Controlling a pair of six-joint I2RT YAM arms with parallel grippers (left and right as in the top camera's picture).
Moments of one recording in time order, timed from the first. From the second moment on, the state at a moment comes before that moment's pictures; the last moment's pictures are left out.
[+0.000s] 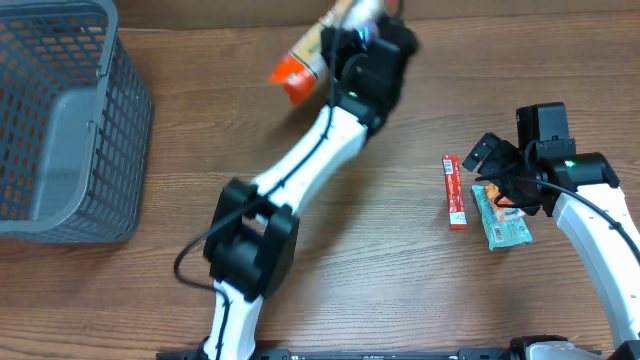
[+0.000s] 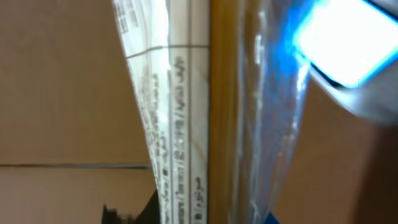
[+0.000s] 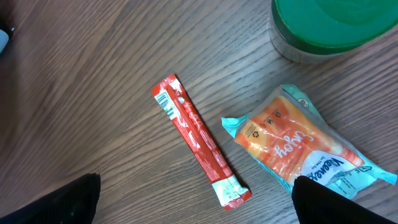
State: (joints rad) left arm -0.60 2.12 1.80 -0.24 -1.01 0.78; right arm 0.08 1.40 1.06 -0.81 -0.05 0.72
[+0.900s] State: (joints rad) left arm -0.77 1.98 1.63 -1.00 -0.13 -0.74; right arm 0.08 1.40 1.06 -0.81 -0.05 0.72
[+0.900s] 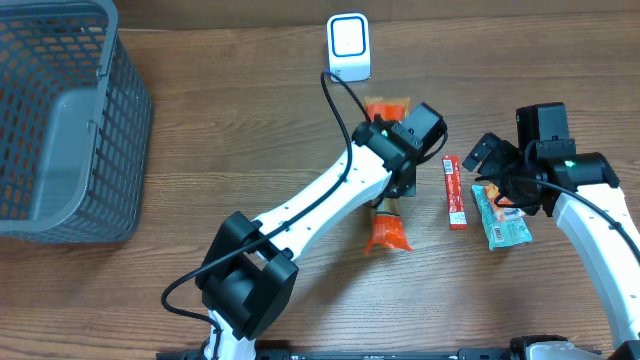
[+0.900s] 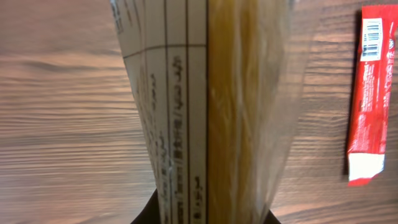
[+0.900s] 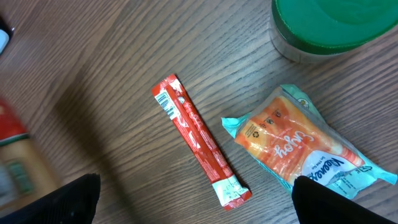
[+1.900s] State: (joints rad) left arm -0.75 1.93 1.64 -0.96 0.02 -0.57; right arm 0.08 1.40 1.06 -0.81 -0.05 0.72
